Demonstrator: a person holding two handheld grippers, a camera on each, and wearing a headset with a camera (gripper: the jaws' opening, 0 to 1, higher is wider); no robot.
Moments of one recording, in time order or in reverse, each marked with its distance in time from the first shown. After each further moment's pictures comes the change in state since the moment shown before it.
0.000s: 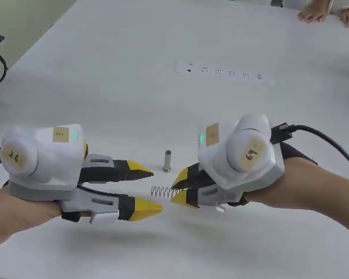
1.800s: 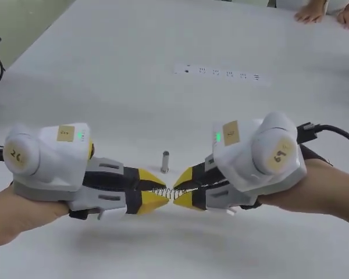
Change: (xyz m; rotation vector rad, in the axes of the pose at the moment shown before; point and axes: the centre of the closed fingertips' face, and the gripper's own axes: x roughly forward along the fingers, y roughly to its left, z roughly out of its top) left arm 0.010 -0.017 0.014 0.032 -0.032 -0.066; right arm -0.019 0.008 0.007 -0.021 -0.062 0.005
